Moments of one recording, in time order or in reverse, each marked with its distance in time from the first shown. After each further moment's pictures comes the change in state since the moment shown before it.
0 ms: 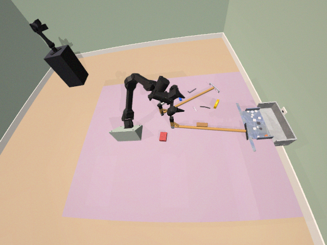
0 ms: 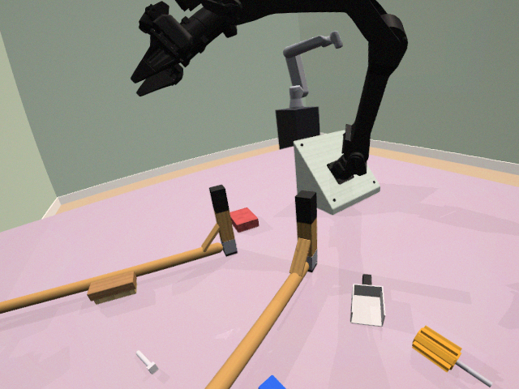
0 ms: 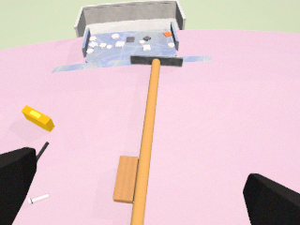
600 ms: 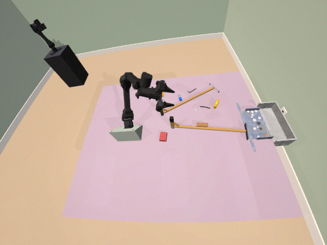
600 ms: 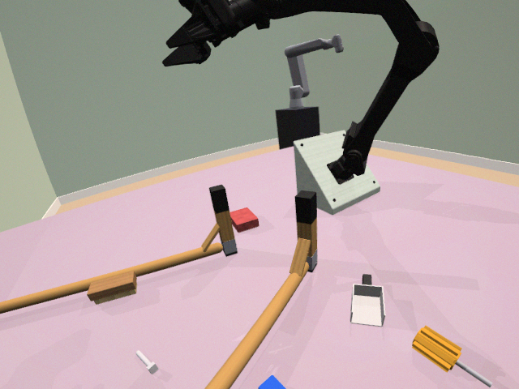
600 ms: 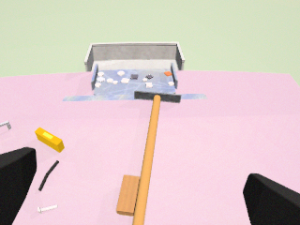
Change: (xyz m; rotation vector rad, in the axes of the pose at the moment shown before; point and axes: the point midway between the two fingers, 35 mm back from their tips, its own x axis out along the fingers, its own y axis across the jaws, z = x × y) arm -0.072 0.010 -0.003 -0.049 -0.160 0.017
